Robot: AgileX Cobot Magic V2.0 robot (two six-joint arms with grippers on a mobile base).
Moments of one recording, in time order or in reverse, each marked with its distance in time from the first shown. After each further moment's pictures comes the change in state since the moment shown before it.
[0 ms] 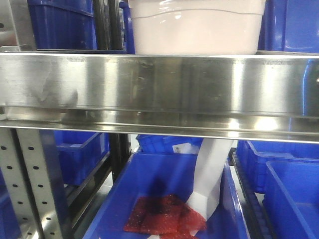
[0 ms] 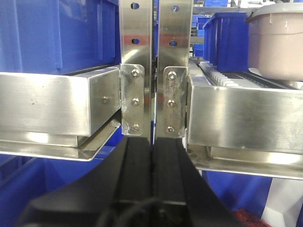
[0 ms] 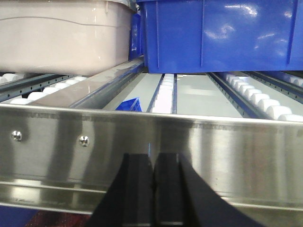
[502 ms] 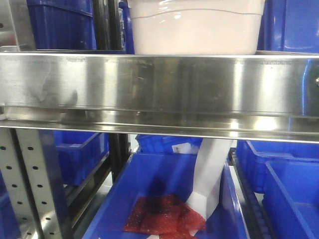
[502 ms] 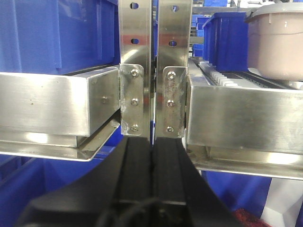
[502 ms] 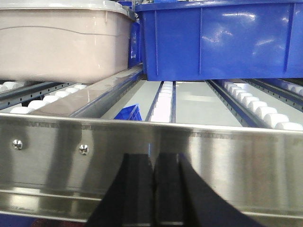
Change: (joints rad) left arm 0.000 0.000 0.000 -0.001 0.000 0.000; right arm 0.000 0.000 0.000 0.000 -0.024 0.001
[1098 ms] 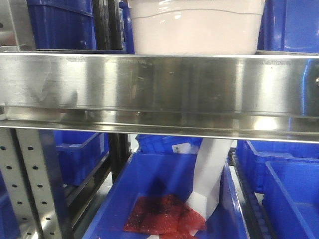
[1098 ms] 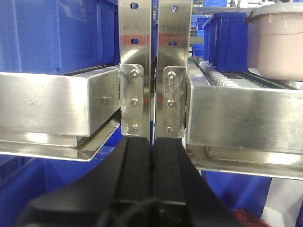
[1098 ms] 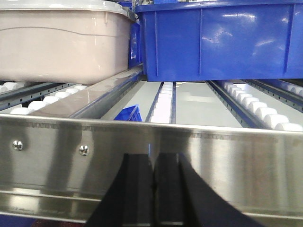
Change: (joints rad) left arm 0.000 0.000 0.000 0.000 0.000 0.000; right arm 0.000 0.000 0.000 0.000 -0.002 0.000
